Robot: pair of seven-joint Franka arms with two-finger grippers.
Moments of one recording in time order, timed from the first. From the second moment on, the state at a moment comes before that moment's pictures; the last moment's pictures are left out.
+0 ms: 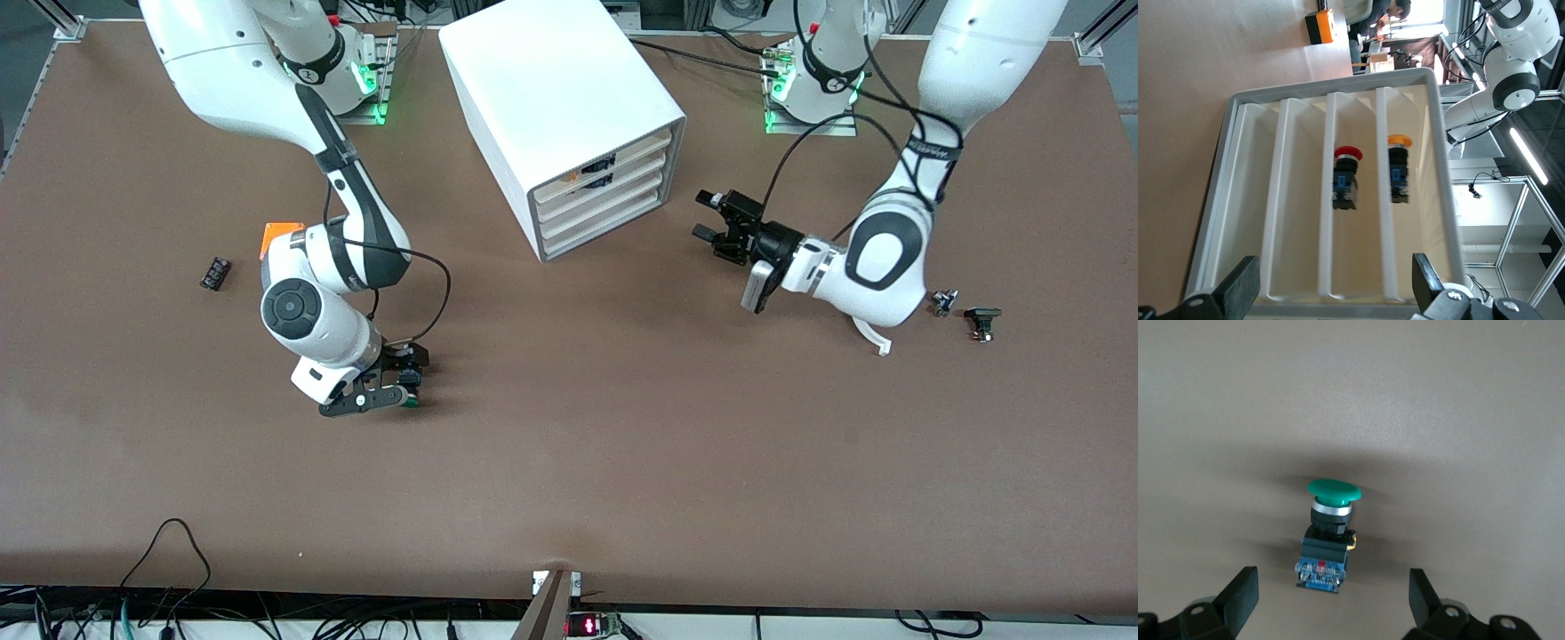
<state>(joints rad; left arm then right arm) -0.05 0.52 -0.10 -2.06 -1.14 1.52 1.12 0.36 0.67 -0.04 -1.64 0.06 2.32 0.12</state>
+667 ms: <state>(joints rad) -0.09 0.69 -0.23 -2.11 -1.26 1.70 1.27 0.37 0.74 -0.04 -1.64 0.11 2.39 0.19</state>
